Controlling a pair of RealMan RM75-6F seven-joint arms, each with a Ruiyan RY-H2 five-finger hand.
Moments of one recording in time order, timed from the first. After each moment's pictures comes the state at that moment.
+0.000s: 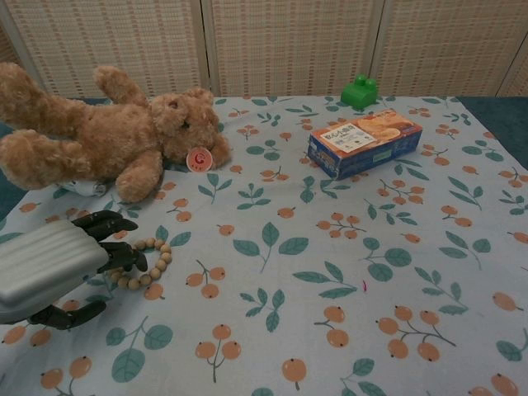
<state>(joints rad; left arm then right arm) -0.37 -1.61 0.04 -1.36 1.66 1.14 0.55 0.08 -1.09 0.02 -1.64 -1.55 1.45 -0.04</state>
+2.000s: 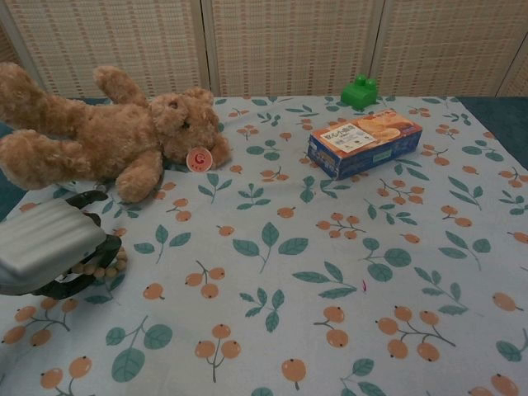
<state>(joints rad) -0.41 -1.64 0.01 -1.34 1.50 1.15 0.75 0.08 -1.08 0.02 -1.65 -1.56 1.46 -0.03</state>
